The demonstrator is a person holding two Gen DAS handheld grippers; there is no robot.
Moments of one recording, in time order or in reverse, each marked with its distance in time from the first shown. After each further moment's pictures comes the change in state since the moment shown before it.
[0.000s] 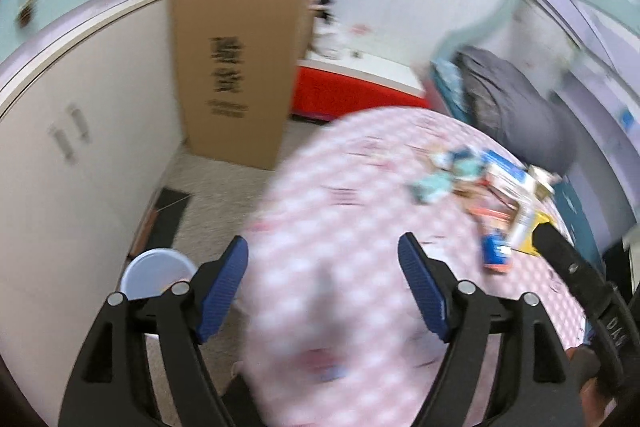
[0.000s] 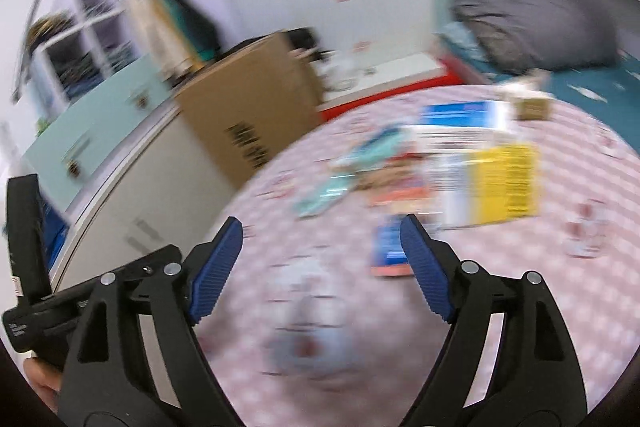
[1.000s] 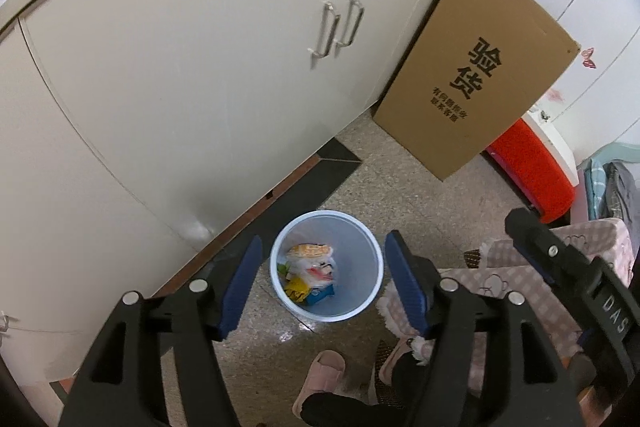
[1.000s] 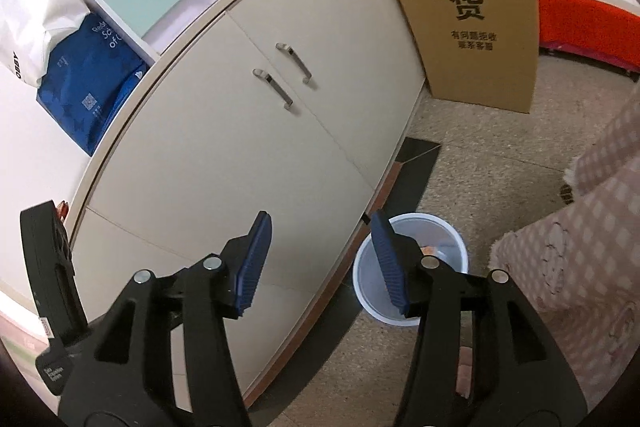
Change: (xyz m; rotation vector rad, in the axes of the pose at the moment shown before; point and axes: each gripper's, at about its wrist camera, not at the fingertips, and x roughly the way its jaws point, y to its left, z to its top) left arm -0.012 0.388 -0.083 -0.547 0.047 0.342; right arm 0.214 0.345 -0.163 -0.262 0.501 0.421
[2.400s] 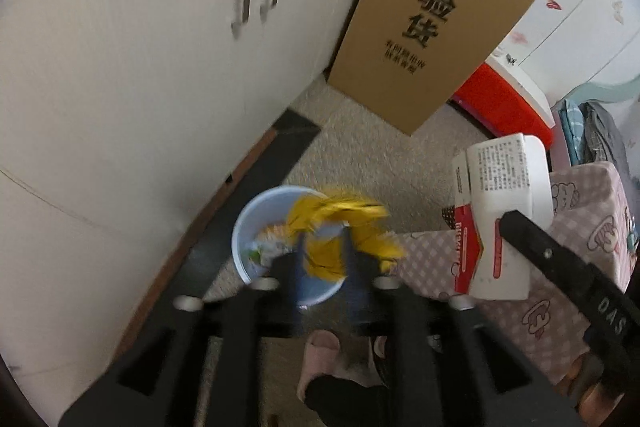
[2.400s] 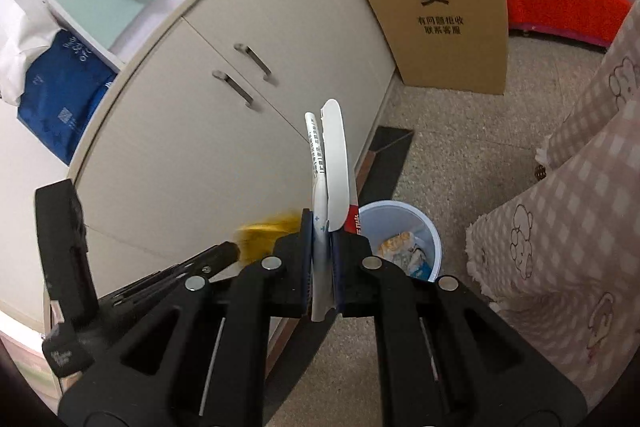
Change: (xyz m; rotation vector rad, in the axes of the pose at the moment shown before) left arm 0.051 -0.045 -0.002 0.151 0.139 -0.091; right arm 0.003 -0.041 -0.006 0.075 0.047 -0.059
